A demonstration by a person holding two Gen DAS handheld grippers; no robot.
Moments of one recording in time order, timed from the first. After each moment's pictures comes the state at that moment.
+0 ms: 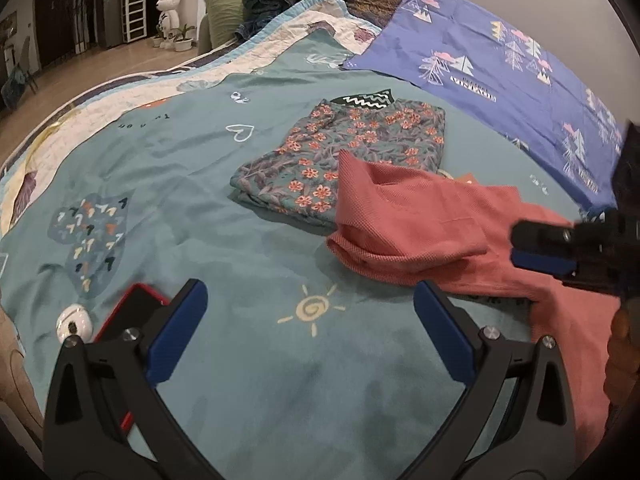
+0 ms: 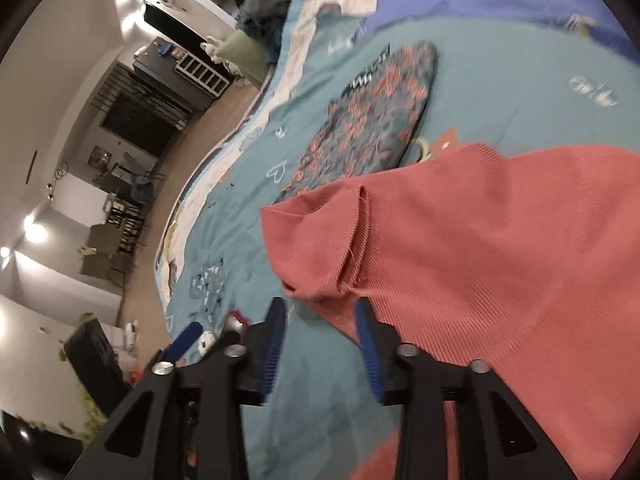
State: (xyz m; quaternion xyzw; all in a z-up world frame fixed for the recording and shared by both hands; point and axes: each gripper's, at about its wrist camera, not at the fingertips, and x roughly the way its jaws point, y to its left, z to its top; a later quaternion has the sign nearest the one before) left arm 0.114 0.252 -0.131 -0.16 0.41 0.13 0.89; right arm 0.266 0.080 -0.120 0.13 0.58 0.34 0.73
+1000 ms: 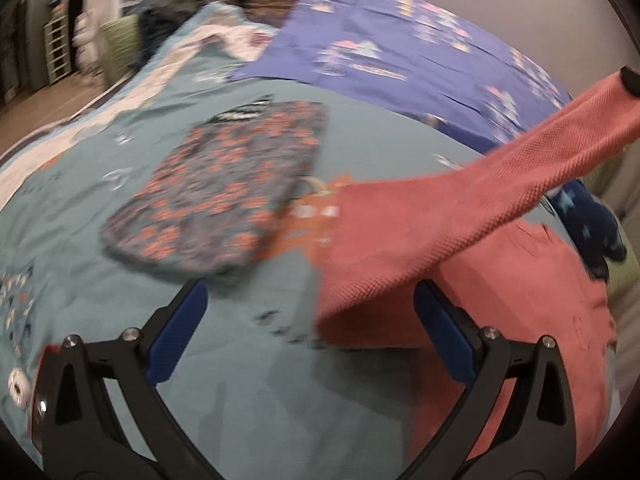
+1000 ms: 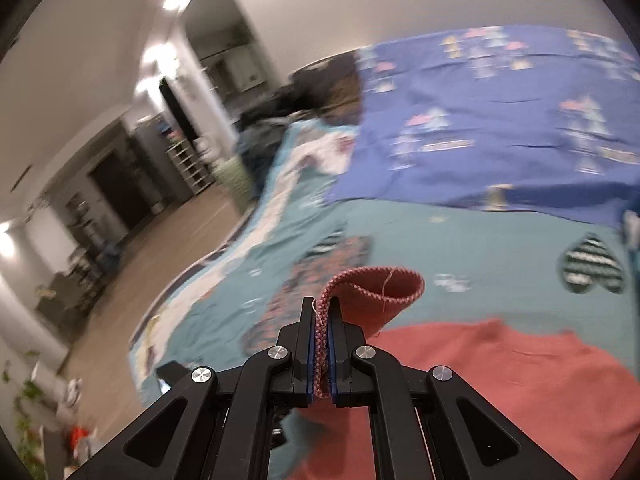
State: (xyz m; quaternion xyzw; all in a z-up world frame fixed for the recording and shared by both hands) left arm 0.173 0.156 -0.107 -0.11 0.39 -0.01 0.91; right arm 0.225 -0.072 0.054 0.12 0.37 0.23 0.89
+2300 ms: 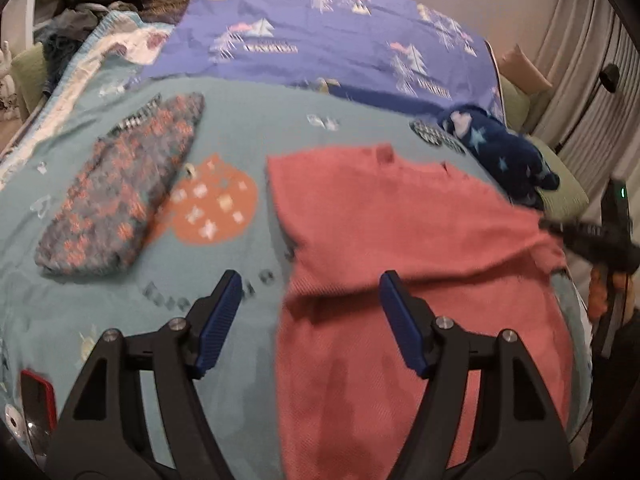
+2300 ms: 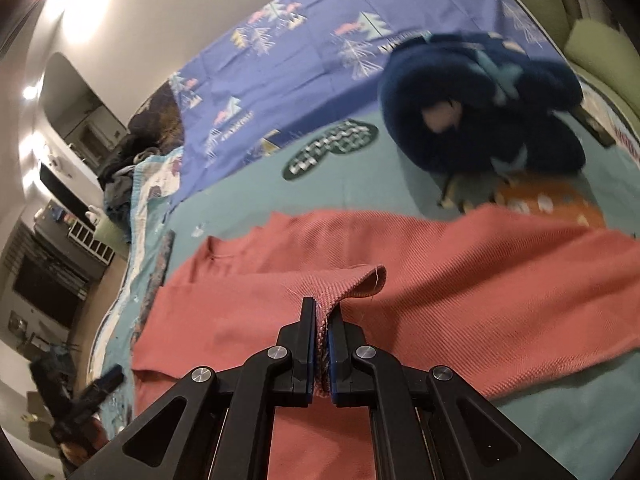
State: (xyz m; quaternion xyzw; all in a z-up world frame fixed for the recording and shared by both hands) left arm 0.150 0.099 -0.075 -0.07 0.41 -0.14 0.90; right arm 0.160 -0.330 -0.074 0.24 0.42 0.04 0.87
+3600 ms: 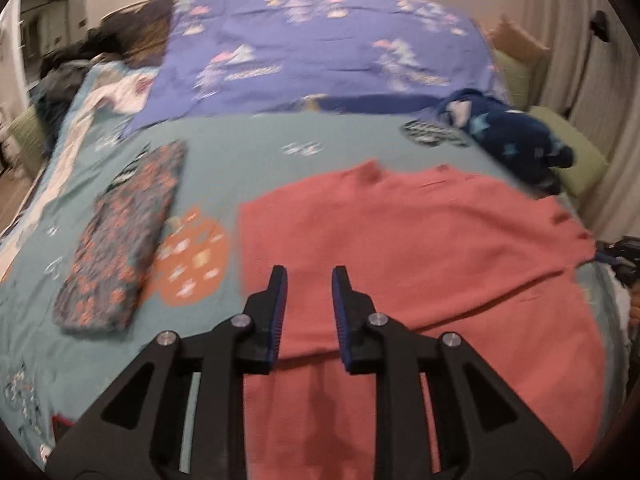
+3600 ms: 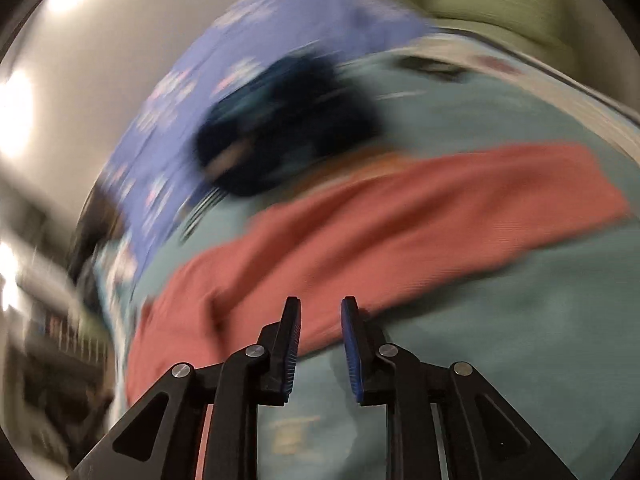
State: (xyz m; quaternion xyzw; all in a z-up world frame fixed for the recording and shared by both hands) left arm 0.160 0.033 -0.055 0.02 0.38 -0.15 0.91; right arm 0.038 -0.485 -0.115 0.43 0.35 -0.15 0.82
